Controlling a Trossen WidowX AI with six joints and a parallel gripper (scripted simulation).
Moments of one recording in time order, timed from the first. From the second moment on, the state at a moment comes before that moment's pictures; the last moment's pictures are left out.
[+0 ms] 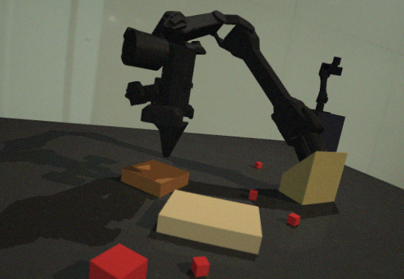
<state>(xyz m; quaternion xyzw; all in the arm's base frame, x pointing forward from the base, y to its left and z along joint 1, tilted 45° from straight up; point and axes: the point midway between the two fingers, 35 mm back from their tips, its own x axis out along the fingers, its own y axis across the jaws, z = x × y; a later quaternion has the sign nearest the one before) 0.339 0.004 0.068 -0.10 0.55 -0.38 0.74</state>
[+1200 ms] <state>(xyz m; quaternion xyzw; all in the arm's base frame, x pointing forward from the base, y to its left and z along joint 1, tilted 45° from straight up) 0.424 -0.089 0.081 0.04 0.45 -0.49 0.74</state>
